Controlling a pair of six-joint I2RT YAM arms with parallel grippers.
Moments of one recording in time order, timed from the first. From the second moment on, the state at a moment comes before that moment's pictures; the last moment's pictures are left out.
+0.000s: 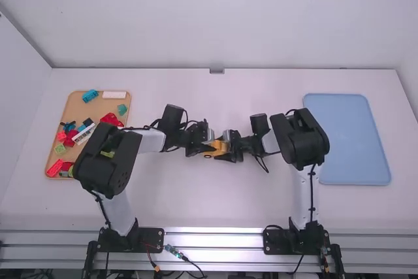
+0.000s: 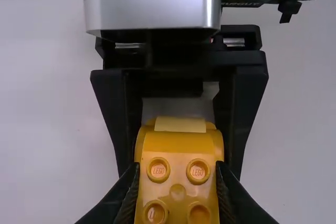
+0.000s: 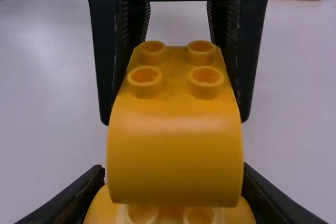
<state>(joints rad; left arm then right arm) -0.28 1.88 0.83 0.10 0.88 0.94 0.28 2.26 0.86 0.43 -1.23 -1.00</state>
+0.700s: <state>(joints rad) -0.28 1.91 0.83 0.14 0.91 0.91 0.28 2.26 0.86 0.43 -1.23 -1.00</state>
